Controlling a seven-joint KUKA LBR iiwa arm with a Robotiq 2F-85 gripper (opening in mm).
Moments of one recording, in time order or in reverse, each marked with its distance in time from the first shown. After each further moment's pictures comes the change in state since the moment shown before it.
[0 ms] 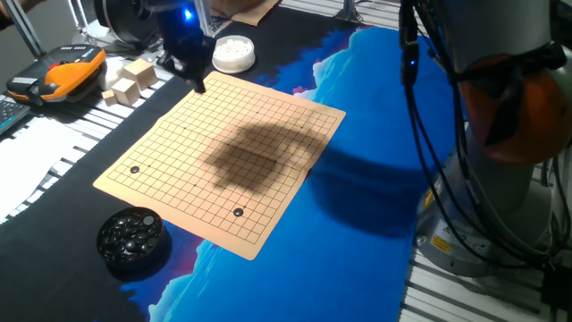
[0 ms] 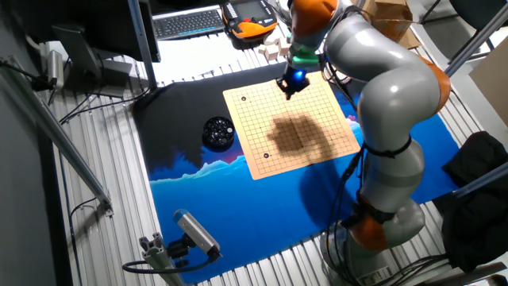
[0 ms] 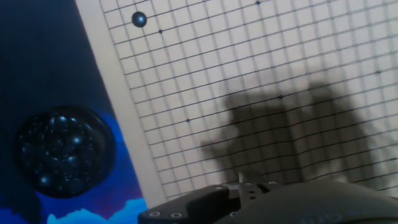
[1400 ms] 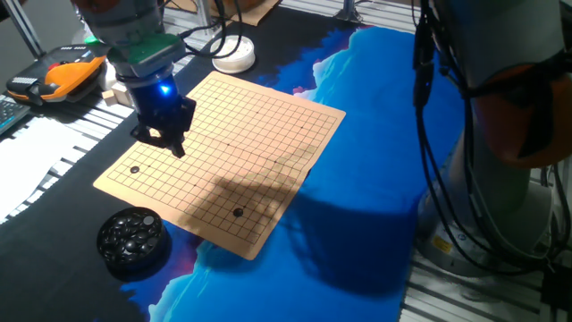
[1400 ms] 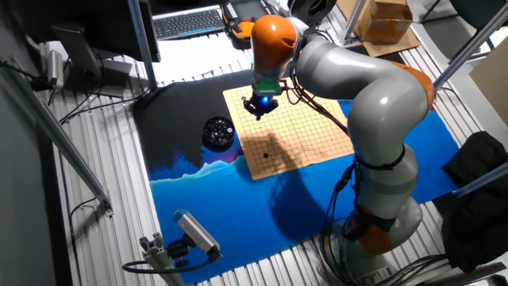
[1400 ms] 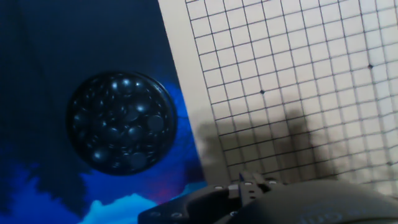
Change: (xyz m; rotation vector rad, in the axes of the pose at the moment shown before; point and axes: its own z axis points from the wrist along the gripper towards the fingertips) arm 0.048 0.099 0.046 -0.016 -0.036 -0.006
